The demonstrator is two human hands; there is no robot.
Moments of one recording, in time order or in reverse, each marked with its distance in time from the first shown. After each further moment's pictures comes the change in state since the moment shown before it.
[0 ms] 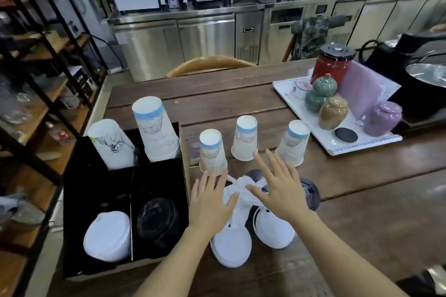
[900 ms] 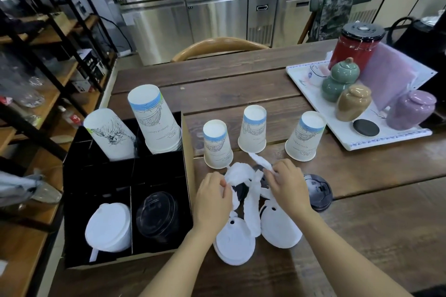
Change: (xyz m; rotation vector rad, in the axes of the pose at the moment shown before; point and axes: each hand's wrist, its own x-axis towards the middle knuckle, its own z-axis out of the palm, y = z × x) left_hand 0.000 0.012 -0.005 -0.460 0.198 -0.163; right_hand 0.014 0.009 0.021 0.337 0.060 0.182
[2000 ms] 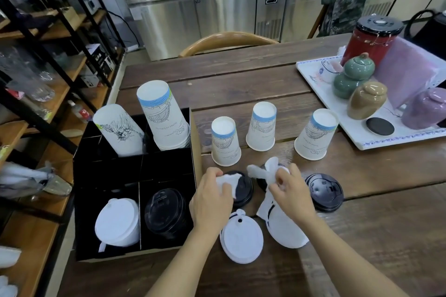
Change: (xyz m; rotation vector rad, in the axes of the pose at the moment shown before) left_hand -0.004 0.009 -0.021 0.095 0.036 -0.218; right_hand -0.009 0.000 0.011 0.157 -0.089 0.006
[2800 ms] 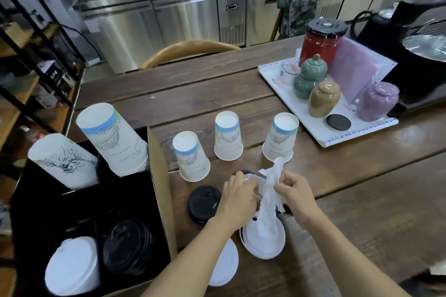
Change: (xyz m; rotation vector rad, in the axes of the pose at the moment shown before) left_hand 0.027 0.056 0.092 0.305 -0.429 0.570; right_hand 0.005 0.026 -0.058 0.787 -0.043 0.453
